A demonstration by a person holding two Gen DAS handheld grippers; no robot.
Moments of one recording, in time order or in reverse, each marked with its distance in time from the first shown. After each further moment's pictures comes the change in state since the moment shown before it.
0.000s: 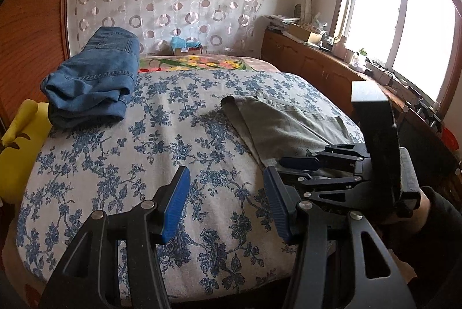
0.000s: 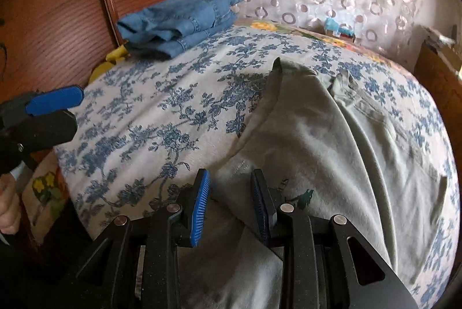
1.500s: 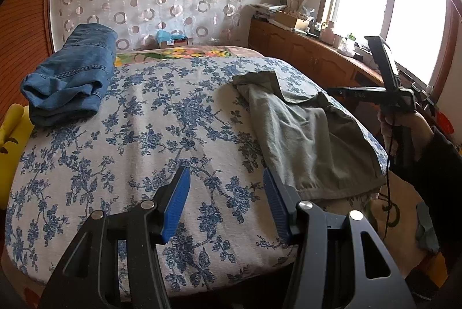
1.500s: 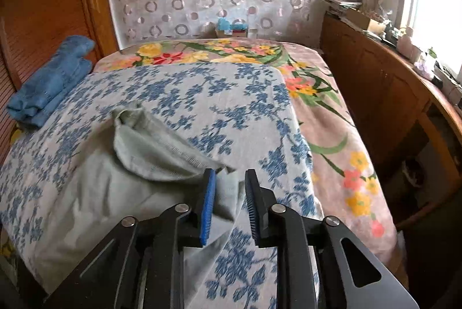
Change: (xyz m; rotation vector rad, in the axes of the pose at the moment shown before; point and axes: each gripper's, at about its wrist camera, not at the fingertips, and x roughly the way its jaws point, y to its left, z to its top) left arm 0.013 -0.031 -0.009 0.056 0.050 -0.042; right arm -0.044 -0.165 -0.003 0.298 -0.051 -0.345
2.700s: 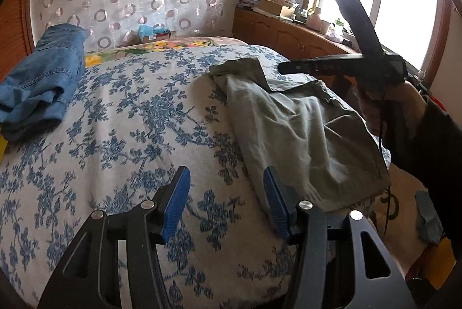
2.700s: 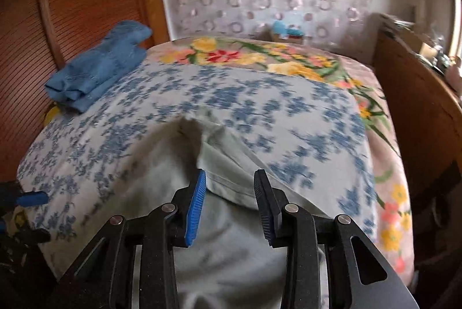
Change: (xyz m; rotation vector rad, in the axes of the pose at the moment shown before) left arm 0.043 -0.019 0.012 0.057 0.049 -0.056; right arm 0.033 0.000 0.012 -0.156 -0.001 0.213
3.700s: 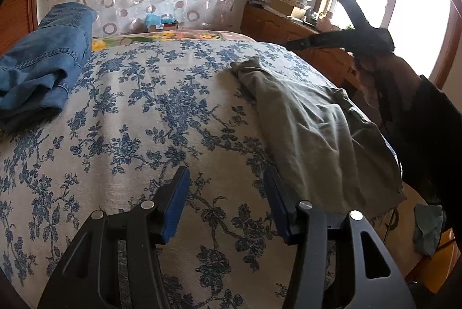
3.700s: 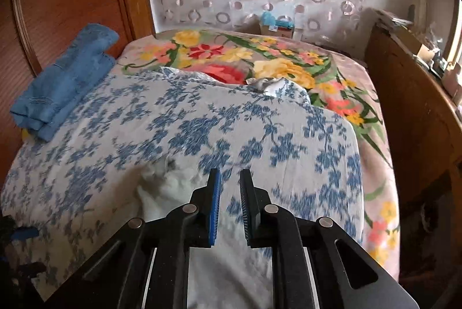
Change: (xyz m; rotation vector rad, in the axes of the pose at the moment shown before) left arm 0.019 0.034 0.004 -0.071 0.023 -0.012; right arm 0.060 -0.025 0.069 0.012 0.062 -0.079
